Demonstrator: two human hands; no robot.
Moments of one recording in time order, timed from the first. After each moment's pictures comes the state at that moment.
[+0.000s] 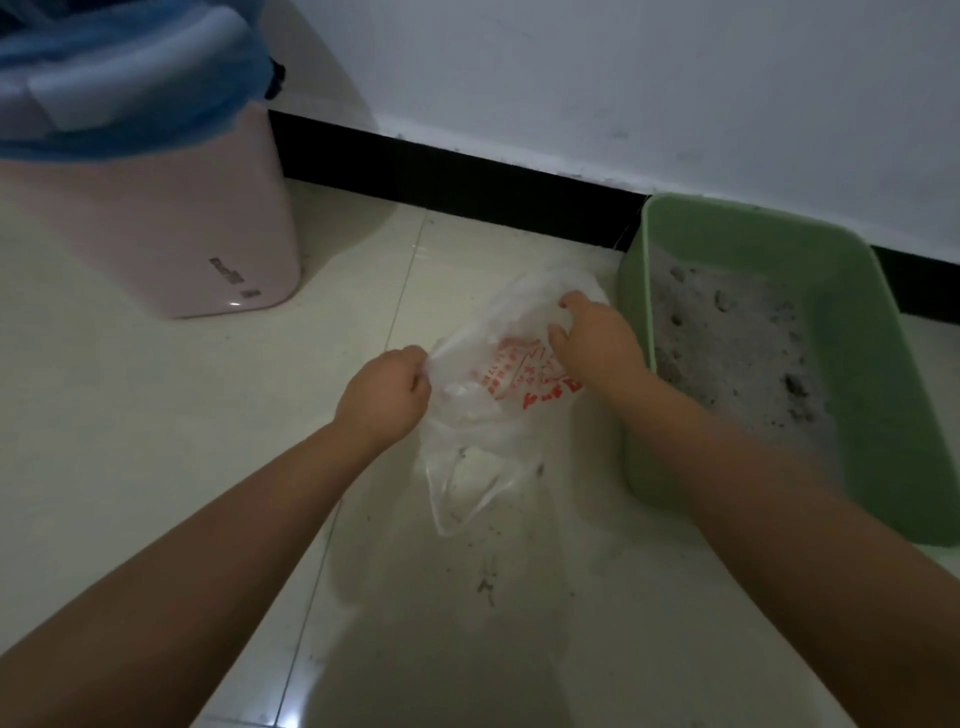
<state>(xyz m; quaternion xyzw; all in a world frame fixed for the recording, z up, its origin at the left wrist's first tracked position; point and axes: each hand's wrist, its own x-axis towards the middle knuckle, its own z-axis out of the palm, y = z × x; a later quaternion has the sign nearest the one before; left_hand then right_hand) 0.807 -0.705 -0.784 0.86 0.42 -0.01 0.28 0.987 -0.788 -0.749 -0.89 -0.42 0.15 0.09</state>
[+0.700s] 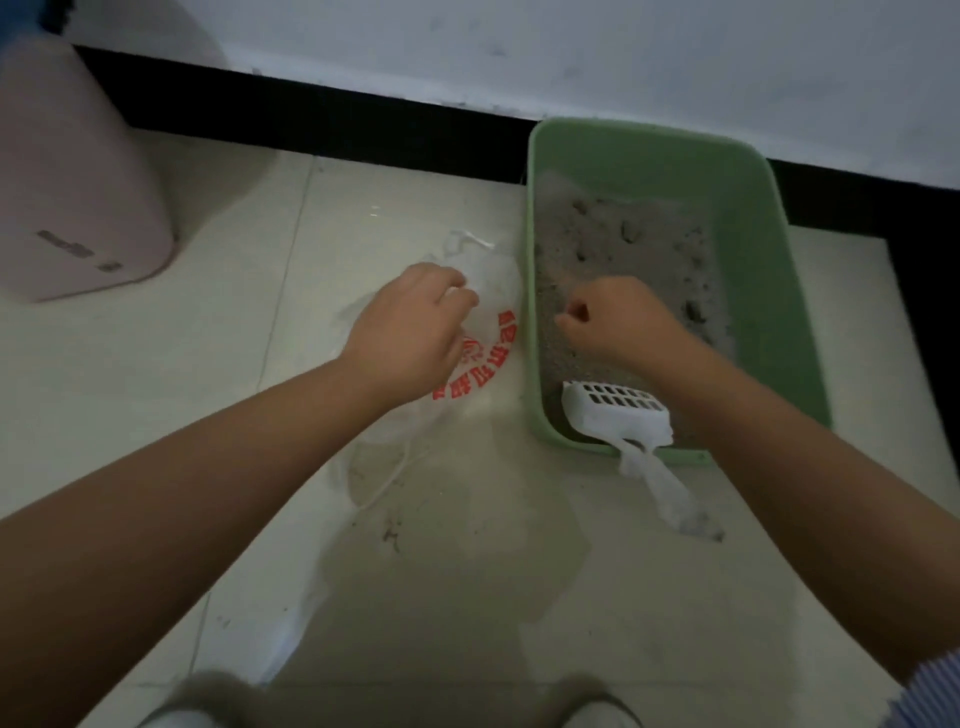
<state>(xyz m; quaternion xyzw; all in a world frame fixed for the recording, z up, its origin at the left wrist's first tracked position) 0.895 -0.773 -0.746 0.98 0.12 0.12 0.09 1.051 -0.891 -0.704 -0.86 -0.45 0.23 -0.02</state>
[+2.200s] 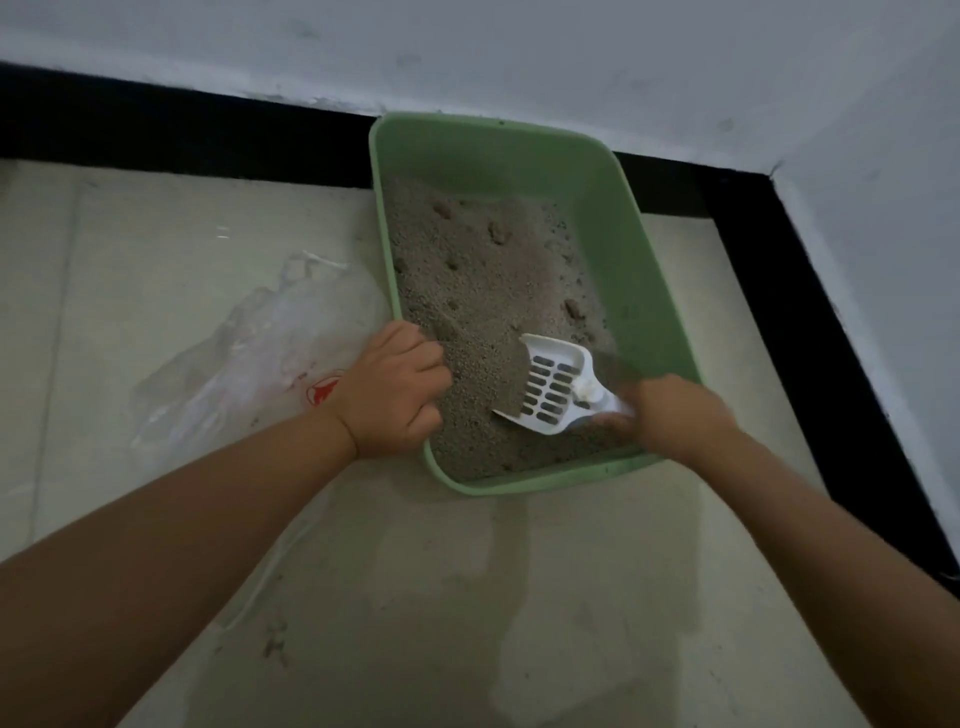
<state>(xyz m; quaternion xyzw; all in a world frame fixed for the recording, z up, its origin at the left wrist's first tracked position) 0.986 -0.800 -0.831 0.94 -0.11 0.26 0.17 1.107 -1.013 -0.721 -0.90 -0.28 0.25 -0.22</state>
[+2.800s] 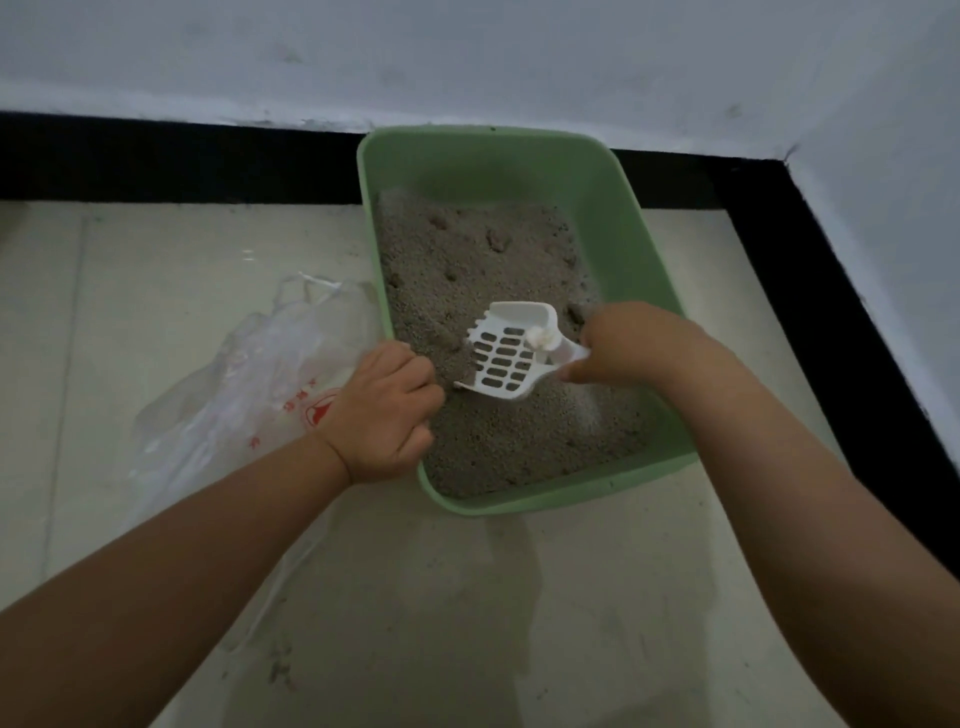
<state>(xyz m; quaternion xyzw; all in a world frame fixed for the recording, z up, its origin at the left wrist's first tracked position) 0.984 -0.800 -0.829 0.95 -0.10 0.23 0.19 1.128 -0.949 -0.701 -0.90 -0.29 0.28 -0.16</state>
